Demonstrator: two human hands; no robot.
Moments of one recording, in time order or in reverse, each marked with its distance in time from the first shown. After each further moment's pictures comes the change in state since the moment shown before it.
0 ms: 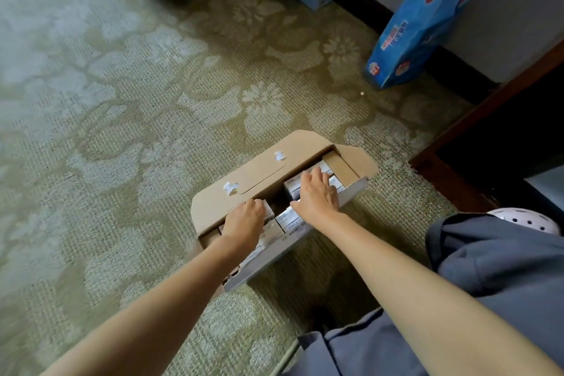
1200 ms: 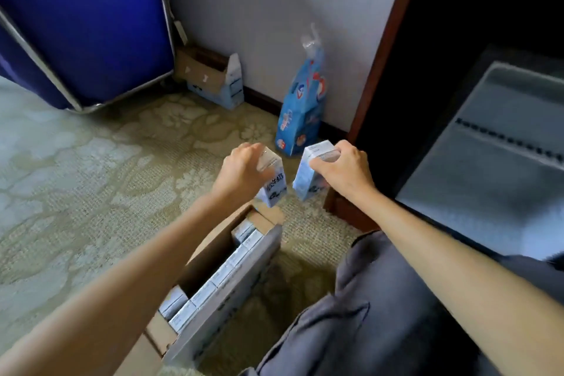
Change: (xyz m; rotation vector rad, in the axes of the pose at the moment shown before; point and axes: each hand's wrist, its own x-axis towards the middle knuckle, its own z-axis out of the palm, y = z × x) left_hand -0.045 0.153 -0.201 -0.365 0.498 0.399; right_hand -0.129 0.113 -0.203 0.597 0.696 0.259
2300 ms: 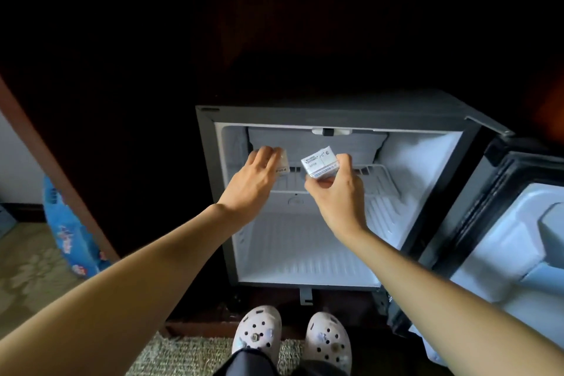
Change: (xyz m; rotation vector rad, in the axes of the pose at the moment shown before) left_hand 0.190 0.328 0.245 0.061 0.042 0.989; right_hand 0.110 0.251 -0.230 0.055 0.728 0.149
